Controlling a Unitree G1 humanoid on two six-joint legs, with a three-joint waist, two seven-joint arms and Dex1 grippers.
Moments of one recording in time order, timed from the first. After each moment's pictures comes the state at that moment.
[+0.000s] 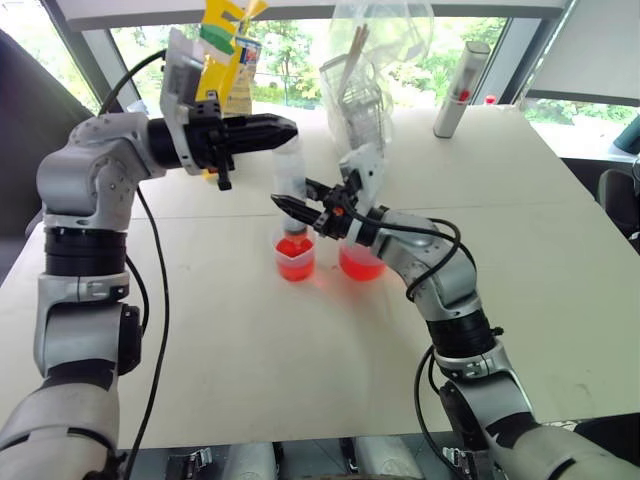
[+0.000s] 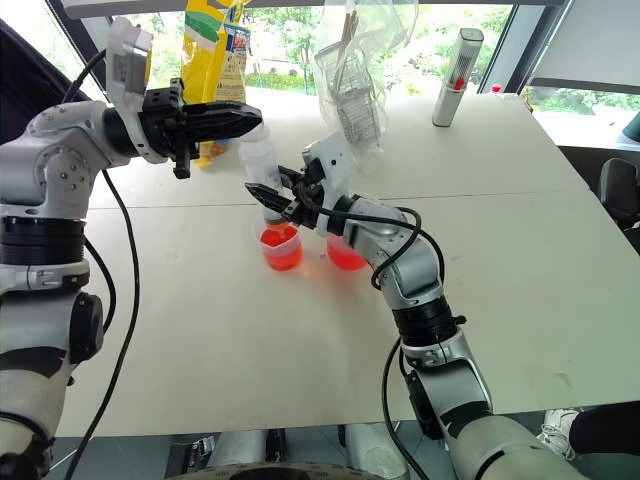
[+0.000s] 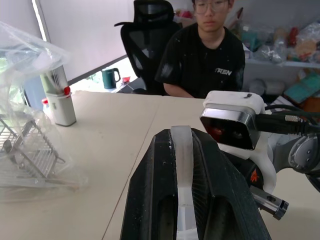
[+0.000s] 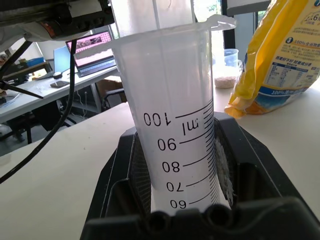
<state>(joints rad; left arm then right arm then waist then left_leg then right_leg) -1.01 0.62 0.06 0.22 -0.56 0.64 -1.26 -0.70 -0.14 0.15 -0.07 0.36 0.54 0.61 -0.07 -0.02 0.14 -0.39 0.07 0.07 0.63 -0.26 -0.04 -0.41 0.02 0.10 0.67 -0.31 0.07</state>
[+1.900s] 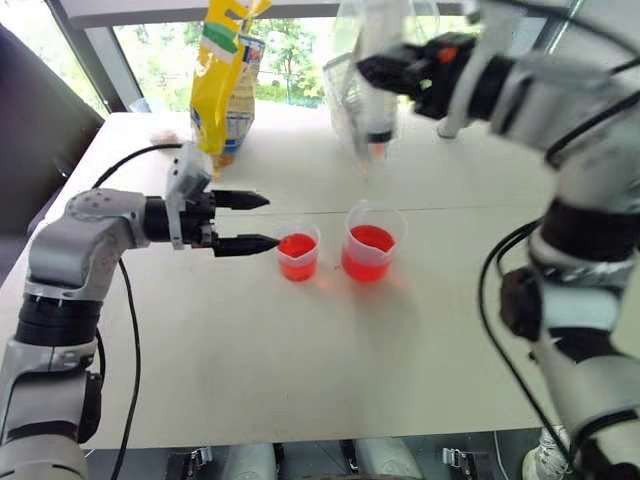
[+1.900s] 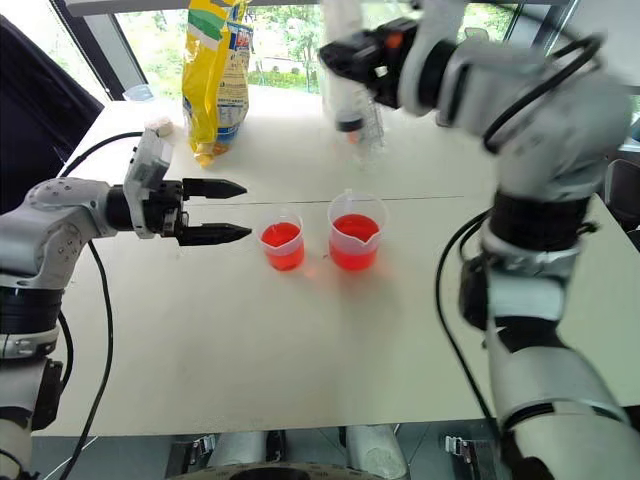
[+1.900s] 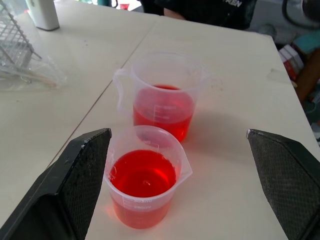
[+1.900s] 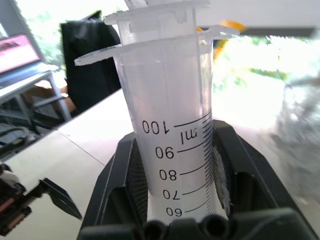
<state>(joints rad) -0.64 0.78 0.01 -0.02 -0.56 0.62 -1.26 -1.27 -0.53 -0.15 -0.08 0.56 1.40 0.40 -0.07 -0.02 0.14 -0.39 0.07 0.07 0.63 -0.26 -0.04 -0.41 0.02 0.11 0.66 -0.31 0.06</state>
